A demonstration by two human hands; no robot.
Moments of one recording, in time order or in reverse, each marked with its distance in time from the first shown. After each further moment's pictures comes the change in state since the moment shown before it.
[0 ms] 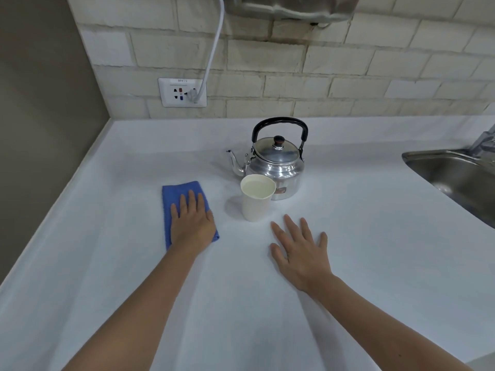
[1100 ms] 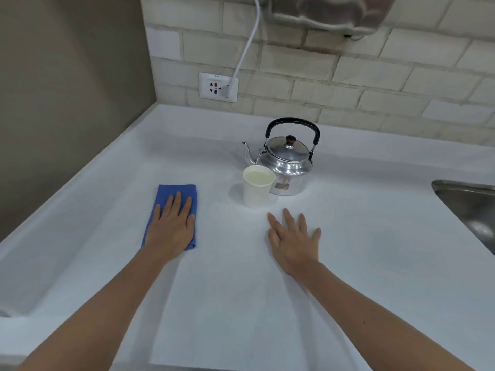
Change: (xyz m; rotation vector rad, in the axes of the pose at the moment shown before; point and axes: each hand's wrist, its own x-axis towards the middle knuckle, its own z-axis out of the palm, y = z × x) left_hand -0.105 -0.014 -0.018 0.080 -0.020 -0.124; right_hand 0.006 0.027 -0.007 -0.006 -0.048 -0.133
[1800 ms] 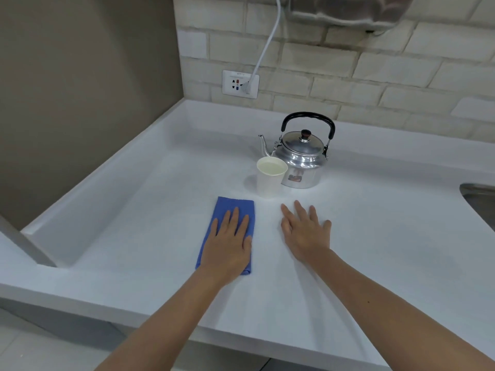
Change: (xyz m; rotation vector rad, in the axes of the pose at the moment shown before) left_hand -0.075 0.091 0.020 -0.073 0.079 0.109; right_hand -0.004 0.010 -0.006 -0.043 -0.018 -0.072
